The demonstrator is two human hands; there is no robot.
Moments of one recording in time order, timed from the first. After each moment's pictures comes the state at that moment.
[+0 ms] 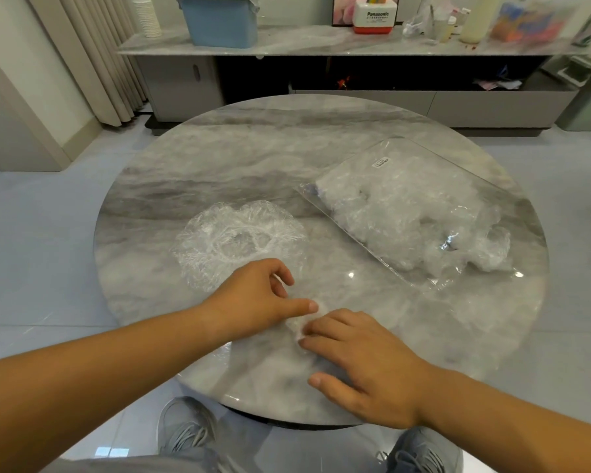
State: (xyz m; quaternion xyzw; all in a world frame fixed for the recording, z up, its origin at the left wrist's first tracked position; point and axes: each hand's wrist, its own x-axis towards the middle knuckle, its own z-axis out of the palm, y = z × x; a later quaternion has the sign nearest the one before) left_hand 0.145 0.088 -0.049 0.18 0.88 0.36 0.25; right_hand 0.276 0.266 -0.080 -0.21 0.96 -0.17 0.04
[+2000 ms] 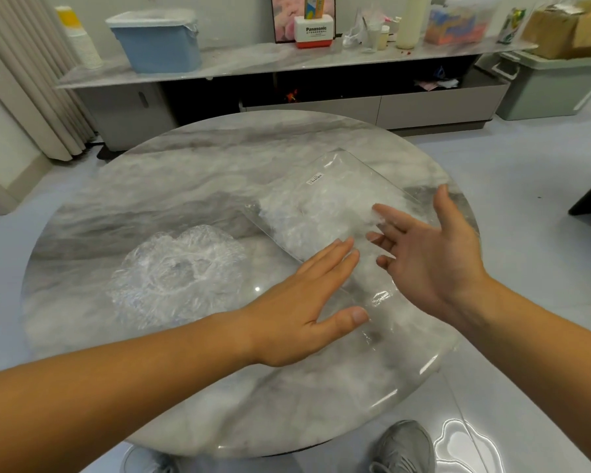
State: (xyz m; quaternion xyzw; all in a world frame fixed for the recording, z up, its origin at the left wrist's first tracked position) left_hand 0.179 0.198 -0.028 0.55 0.78 0.23 0.21; right_hand 0.252 0.405 -0.023 0.22 0.50 -0.83 -0.11
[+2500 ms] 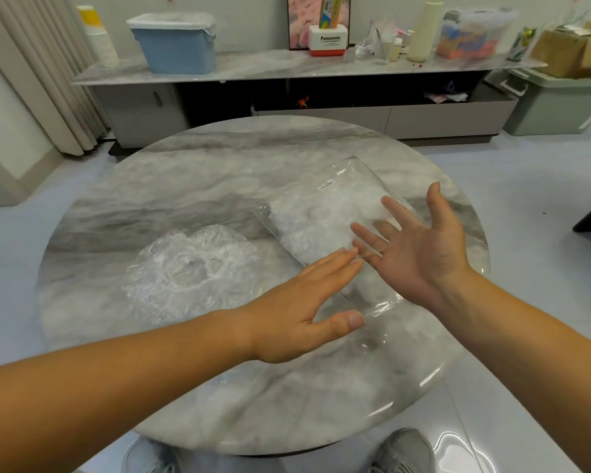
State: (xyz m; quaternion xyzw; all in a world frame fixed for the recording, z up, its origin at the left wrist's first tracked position) left_hand 0.169 0.180 -0.025 0.54 0.77 0.25 0.23; right_hand 0.224 0.384 -0.010 0.22 0.35 -0.90 -0.11
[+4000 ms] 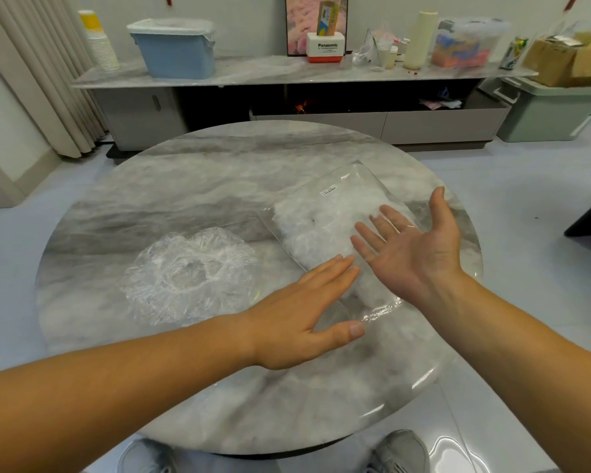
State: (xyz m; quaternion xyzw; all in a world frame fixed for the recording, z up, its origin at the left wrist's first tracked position) left_hand 0.177 0.180 -0.023 0.54 0.78 0.20 0.23; right_hand 0.225 0.376 0.003 0.26 0.28 -0.91 -0.16
